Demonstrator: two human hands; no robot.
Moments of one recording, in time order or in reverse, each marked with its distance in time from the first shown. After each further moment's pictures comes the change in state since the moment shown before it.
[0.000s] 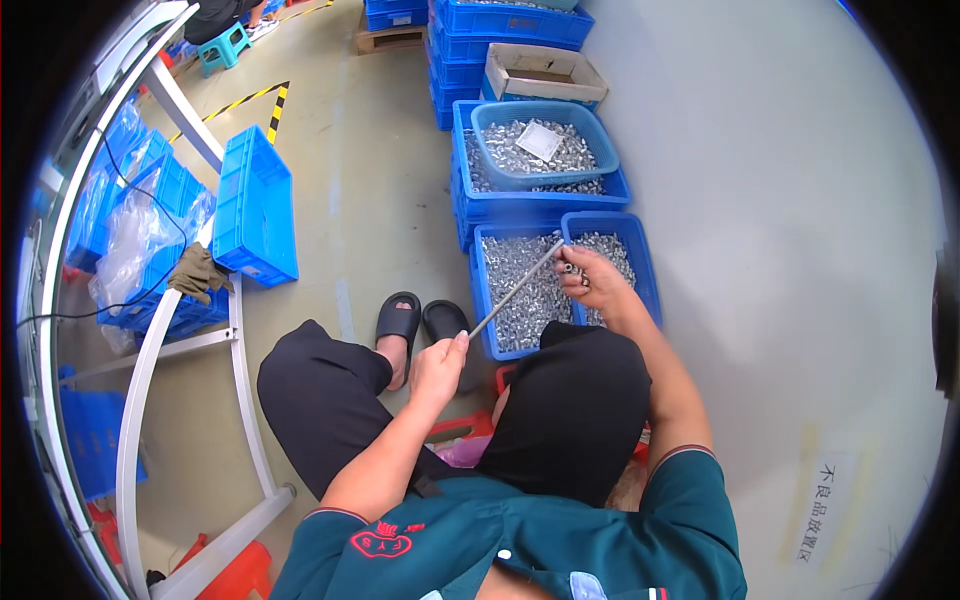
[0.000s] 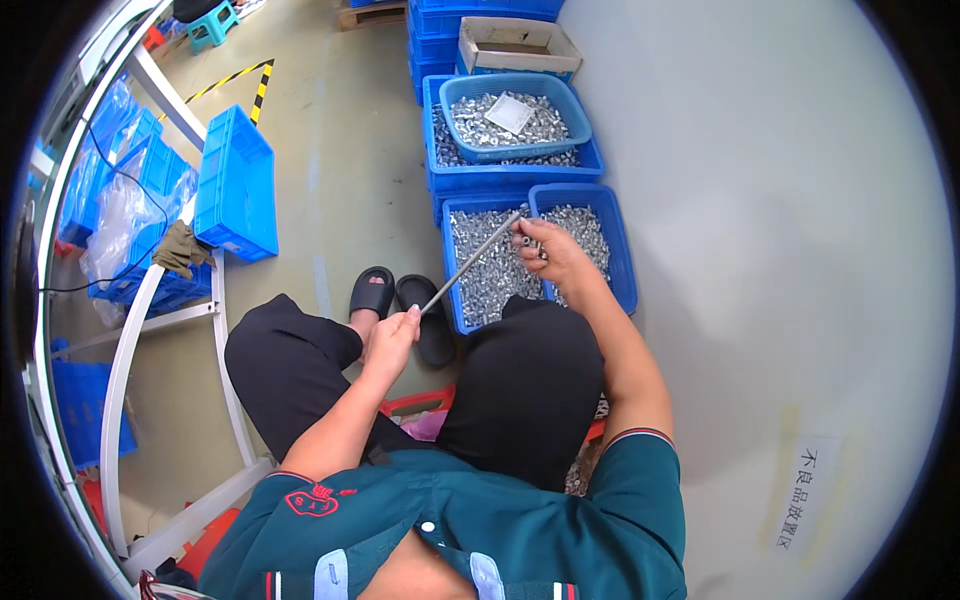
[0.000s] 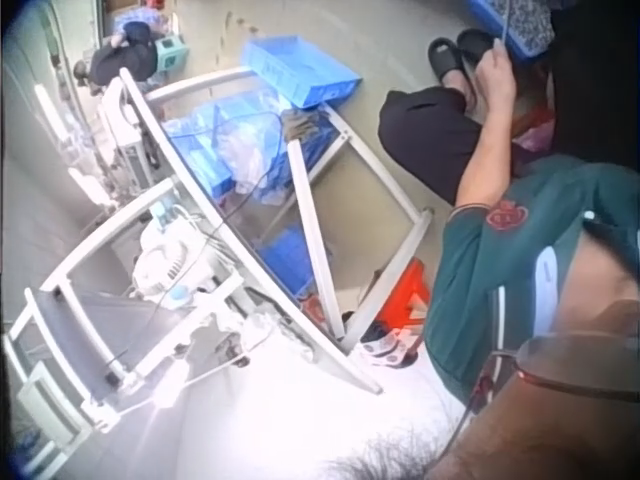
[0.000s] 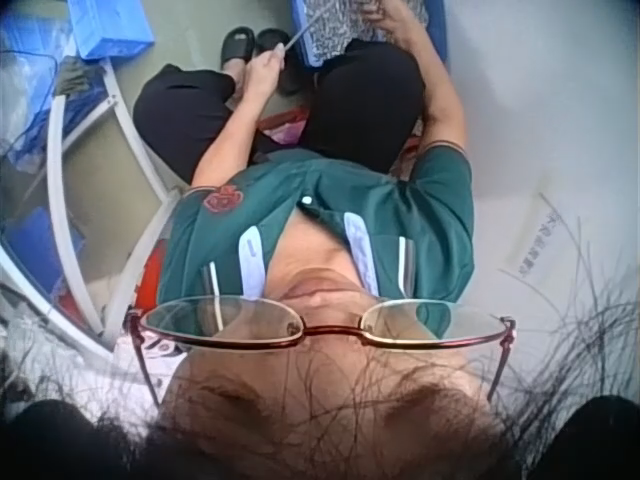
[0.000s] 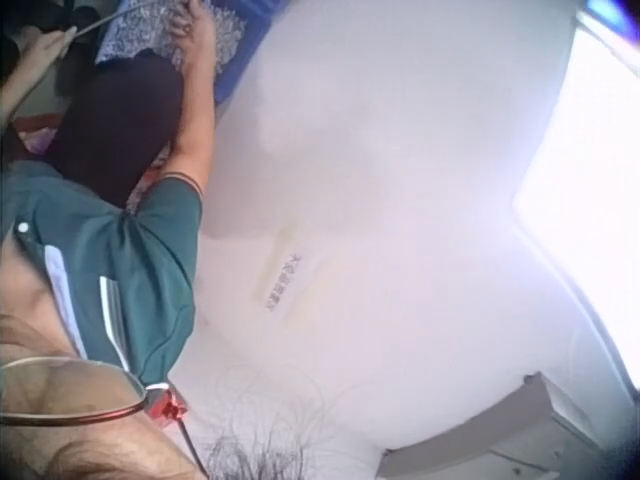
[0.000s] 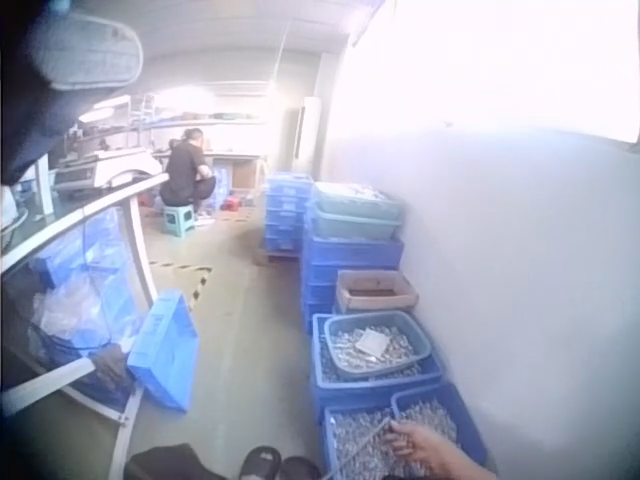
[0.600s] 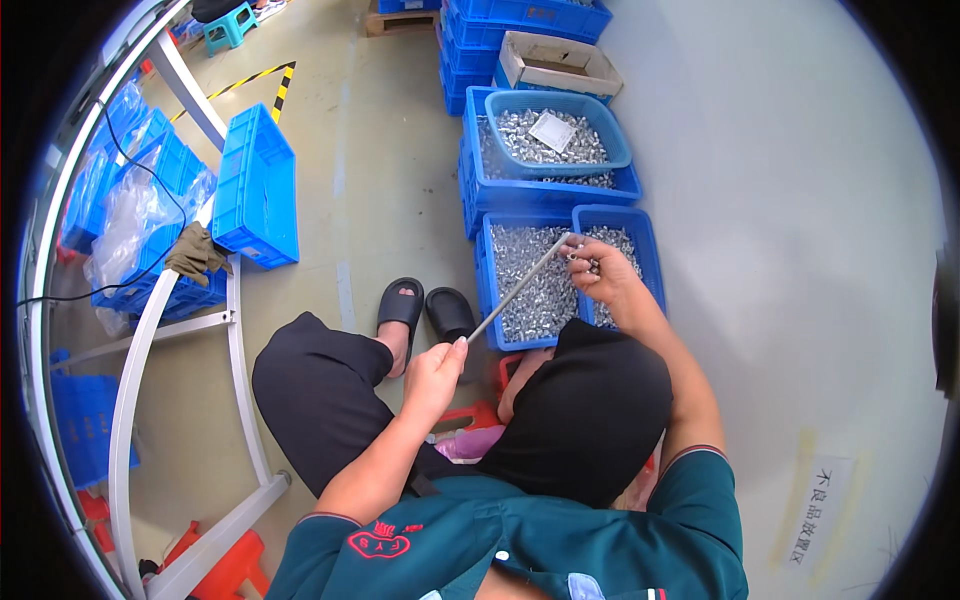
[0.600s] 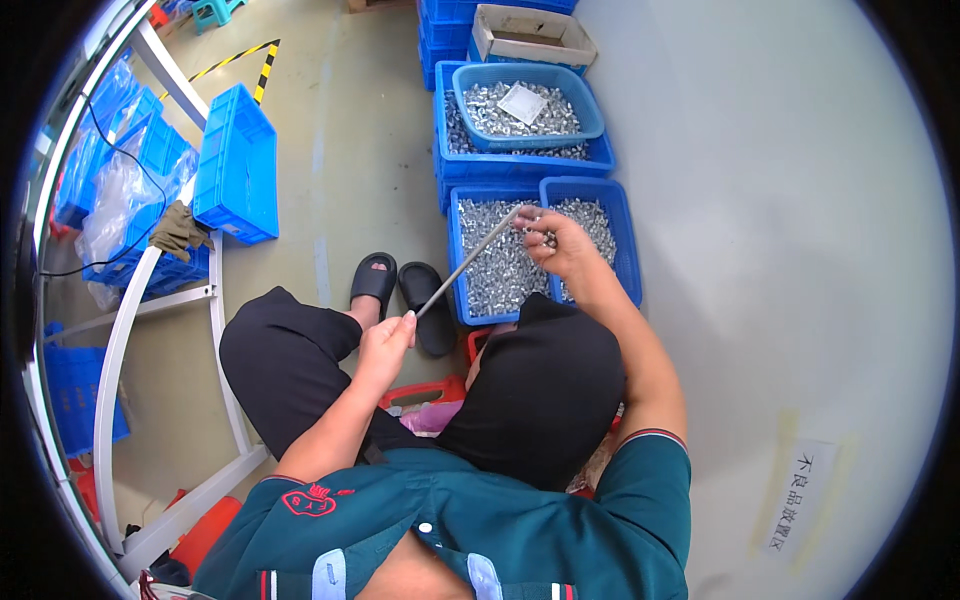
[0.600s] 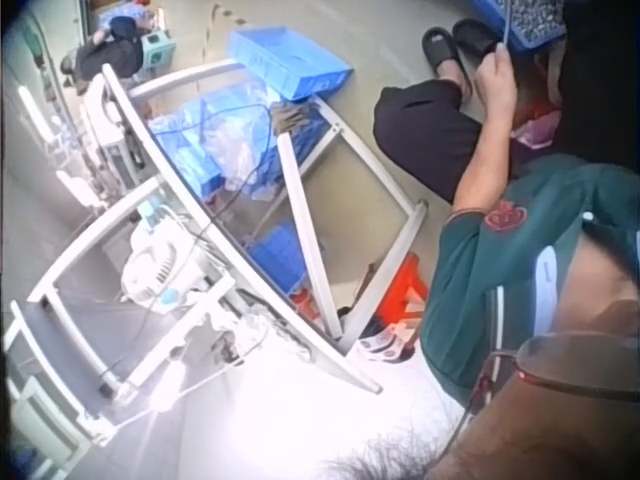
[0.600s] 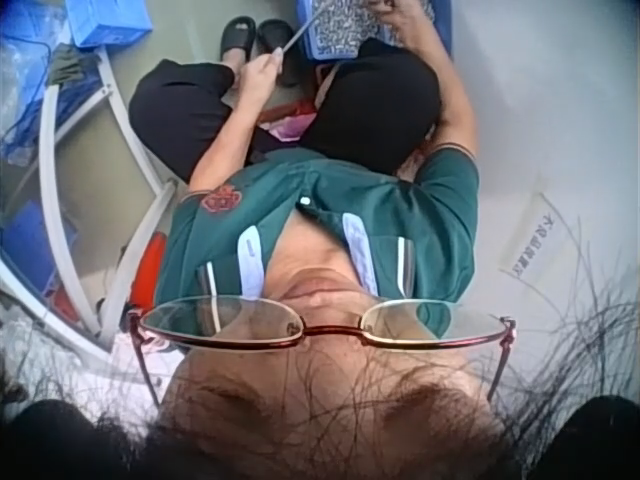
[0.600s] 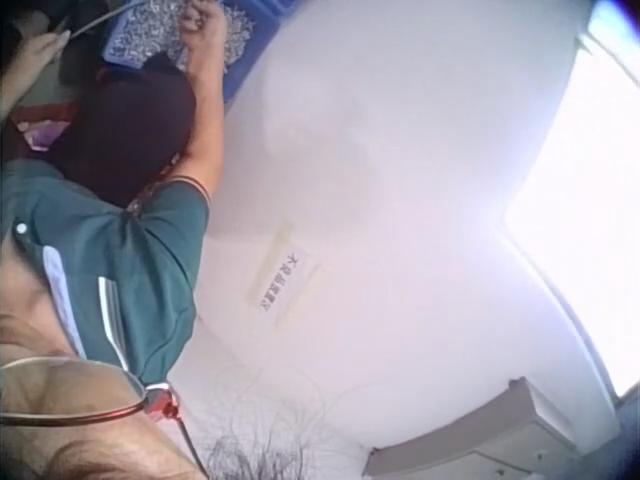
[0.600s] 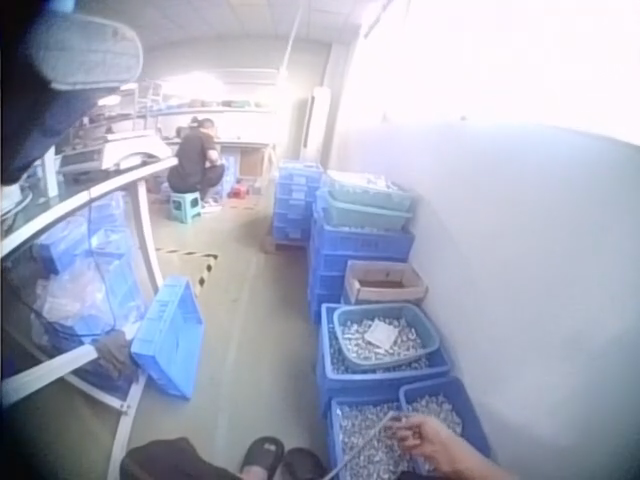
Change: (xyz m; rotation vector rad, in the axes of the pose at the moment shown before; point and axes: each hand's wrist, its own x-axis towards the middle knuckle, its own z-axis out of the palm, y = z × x) left_hand -0.030 0.012 -0.023 -0.131 -0.016 -0.007; right_hand -0.009 -0.008 0.030 0.084 0.050 -0.009
